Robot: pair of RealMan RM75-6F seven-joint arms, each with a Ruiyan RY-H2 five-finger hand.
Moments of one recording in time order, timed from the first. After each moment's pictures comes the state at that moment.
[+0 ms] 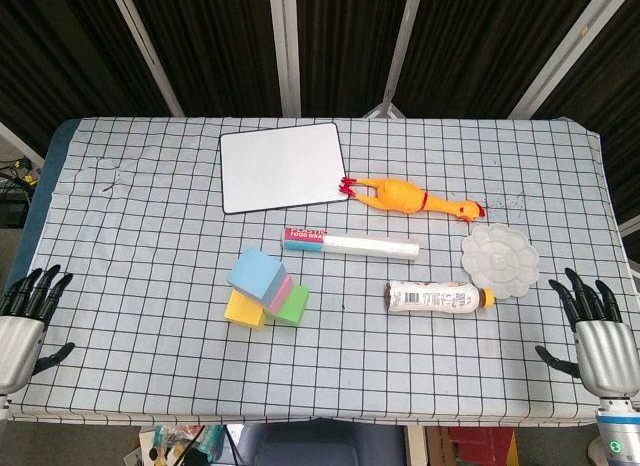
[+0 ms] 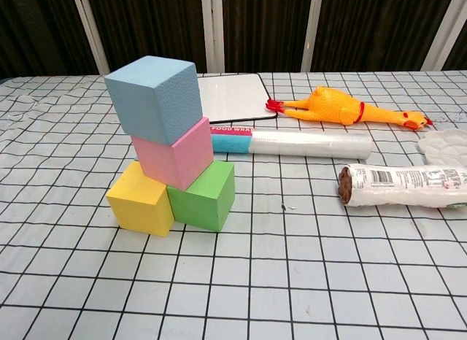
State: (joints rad) left arm -0.07 -1.14 -0.01 -1.56 1.64 1.54 0.18; right arm 0.05 -1.10 0.06 -1.65 -1.53 1.52 -0.07
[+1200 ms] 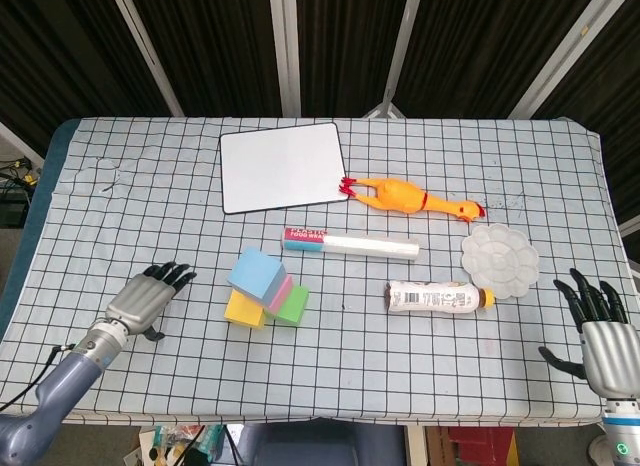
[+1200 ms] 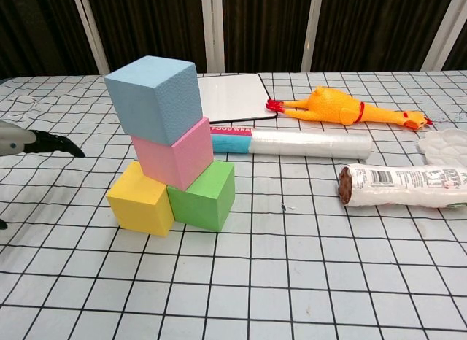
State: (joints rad) left arm -0.62 -1.12 -0.06 -1.89 0.96 0.82 0.67; right arm 0.05 -1.08 0.06 -1.65 -1.53 1.53 -0.01
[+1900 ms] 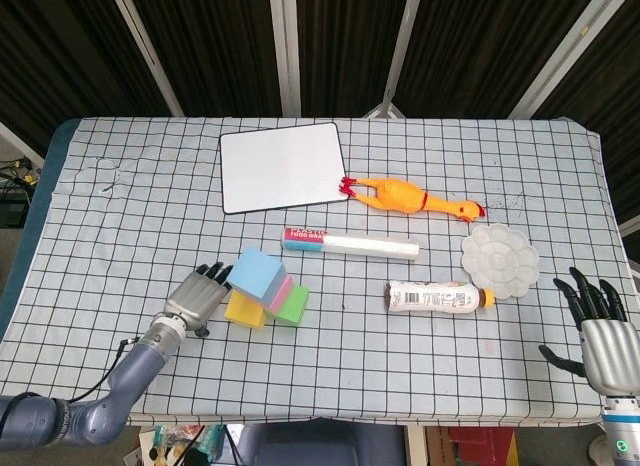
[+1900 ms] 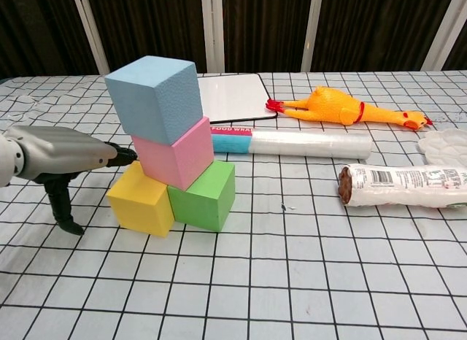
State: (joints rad) left arm -0.85 -1.36 -0.03 -1.88 0.64 0.98 0.94; right arm 0.06 -1.09 0.06 -1.64 -1.52 1.51 -0.02
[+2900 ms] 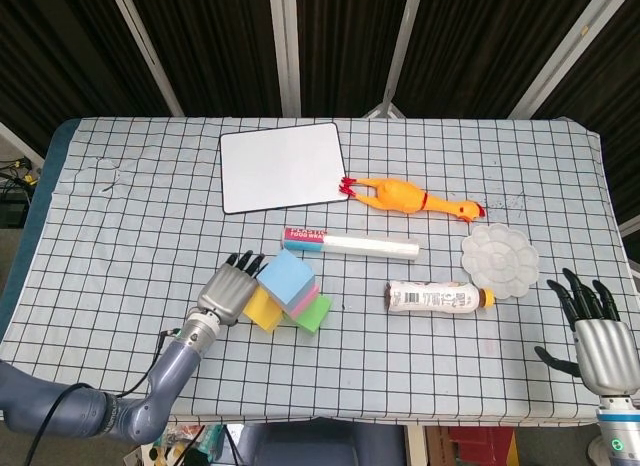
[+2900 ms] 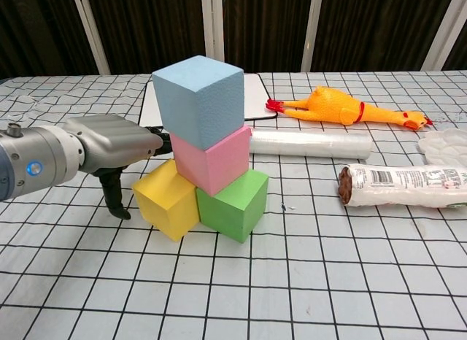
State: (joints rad) left arm -0.97 -1.54 -0.02 -1.80 0.63 1.15 1.02; right arm 0.06 -1.09 0.06 -1.64 -1.52 1.50 -0.04
